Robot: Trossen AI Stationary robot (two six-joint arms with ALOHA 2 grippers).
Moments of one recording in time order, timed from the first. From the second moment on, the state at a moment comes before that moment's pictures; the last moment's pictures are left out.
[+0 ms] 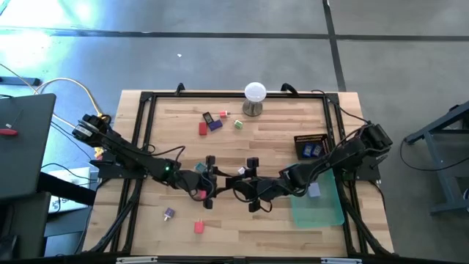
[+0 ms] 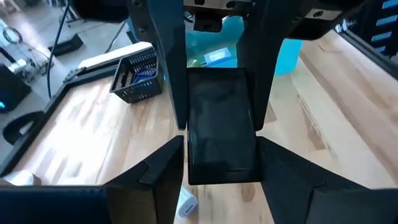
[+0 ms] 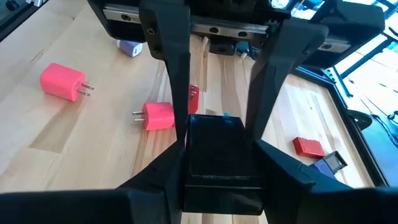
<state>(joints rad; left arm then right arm) -0.42 1.44 0.80 0.32 -0.48 0.12 0.42 1.70 1.17 -0.04 0.50 -0.10</state>
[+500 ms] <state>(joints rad) -0.42 1.44 0.80 0.32 -0.51 0.10 0.43 1.70 1.17 -0.20 0.49 -0.02</state>
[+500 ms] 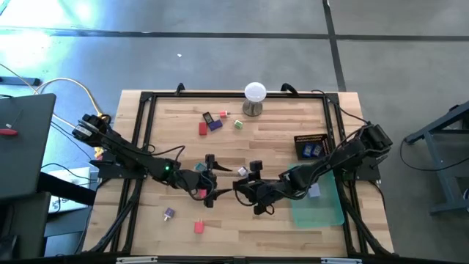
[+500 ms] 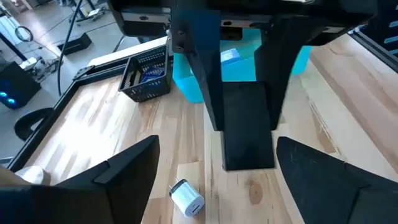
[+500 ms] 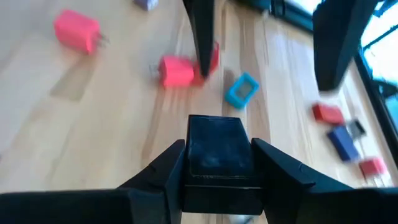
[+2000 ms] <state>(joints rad) -0.37 1.44 0.80 0.28 -0.50 0.05 0.60 1.51 0.98 -1.57 0.80 1.48</state>
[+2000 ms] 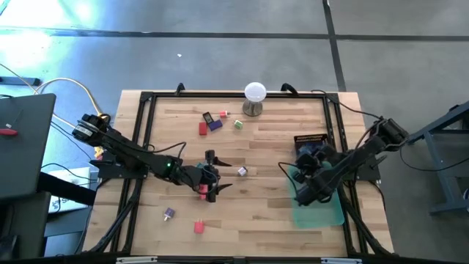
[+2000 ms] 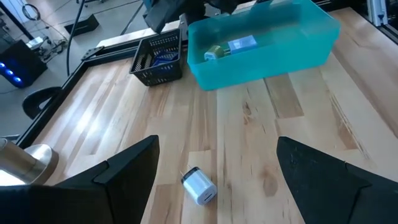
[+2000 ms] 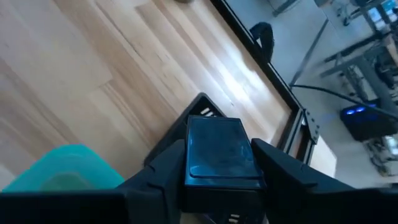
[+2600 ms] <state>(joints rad) -0.37 1.44 0.80 0.25 -0.50 0.03 0.50 1.32 0.78 -1.55 0.67 1.81</state>
